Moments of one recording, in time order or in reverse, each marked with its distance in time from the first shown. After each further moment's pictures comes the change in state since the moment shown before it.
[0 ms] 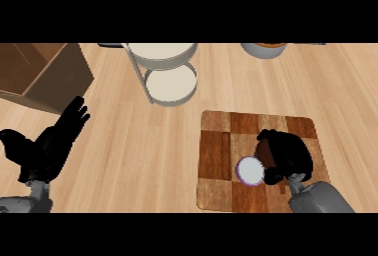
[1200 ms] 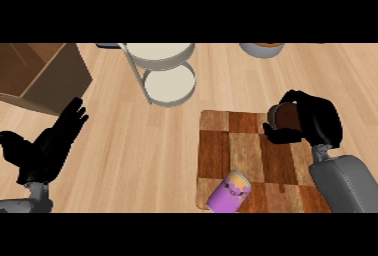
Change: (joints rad) left arm 0.013 -0.048 0.054 -0.010 -0.050 -0.041 0.017; right arm -0.127 -0.021 -0.236 0.078 0.077 -0.297 -0.239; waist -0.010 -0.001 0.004
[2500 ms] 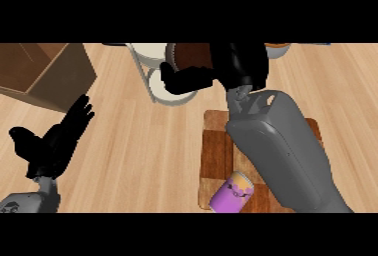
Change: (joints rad) left arm -0.037 -0.048 0.018 0.039 -0.053 -0.035 -0.013; right arm -0.608 0.320 0.044 -0.057 -0.097 0.123 0.332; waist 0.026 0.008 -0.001
